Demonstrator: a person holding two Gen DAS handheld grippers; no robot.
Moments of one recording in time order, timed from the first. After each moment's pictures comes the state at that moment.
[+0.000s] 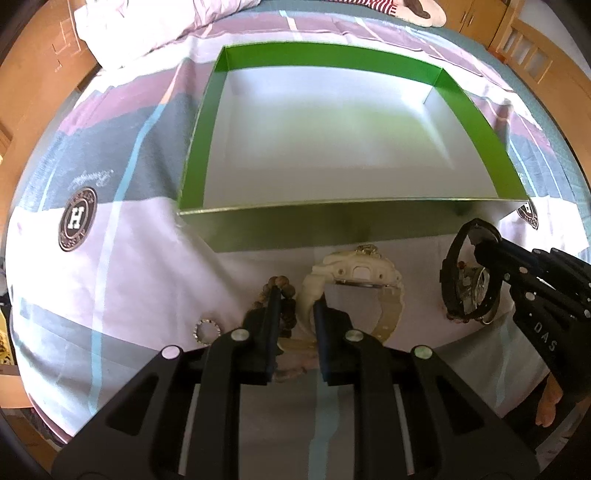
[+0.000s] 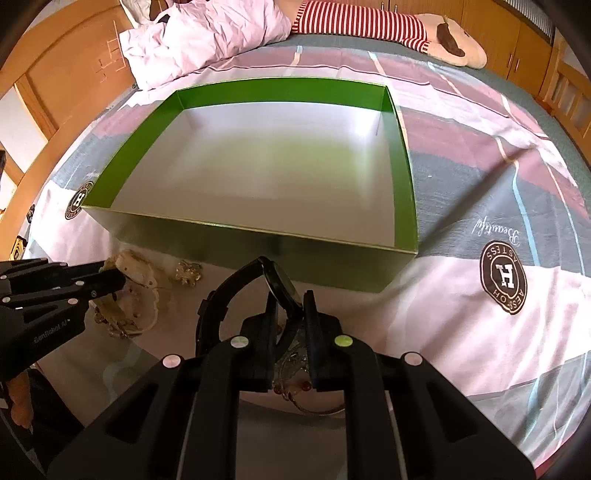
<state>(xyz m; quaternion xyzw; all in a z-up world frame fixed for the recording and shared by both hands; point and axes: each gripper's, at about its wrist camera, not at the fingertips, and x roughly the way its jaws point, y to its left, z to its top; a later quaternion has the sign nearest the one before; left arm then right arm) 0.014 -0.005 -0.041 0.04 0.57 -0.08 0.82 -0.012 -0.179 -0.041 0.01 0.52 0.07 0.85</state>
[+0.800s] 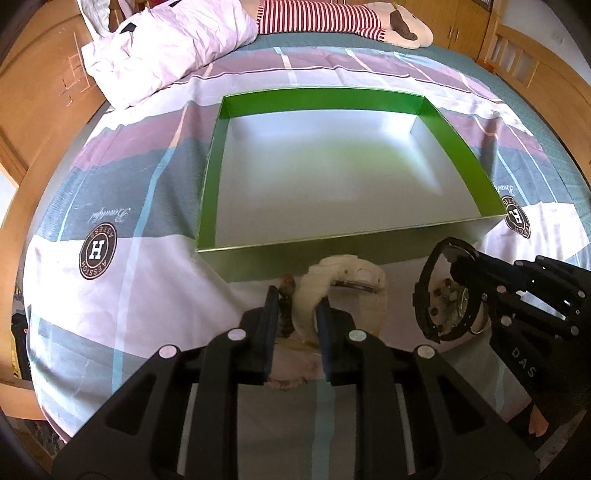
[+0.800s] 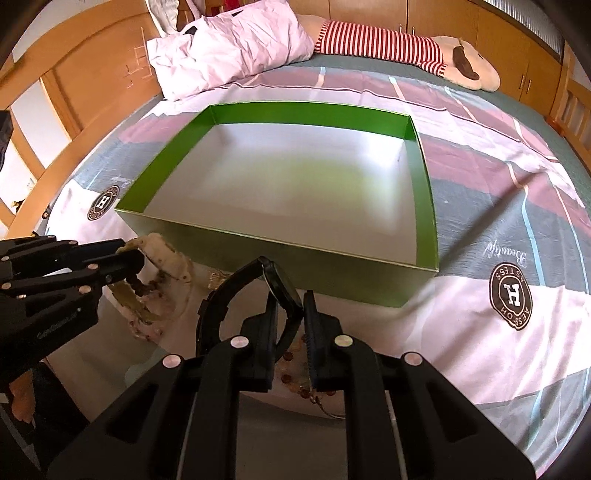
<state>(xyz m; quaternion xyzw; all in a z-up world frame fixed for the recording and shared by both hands) -0.006 -0.015 -0.015 0.06 0.51 -0.08 0.85 -0.022 -0.165 -0.029 0.00 0.48 0.11 0.87</state>
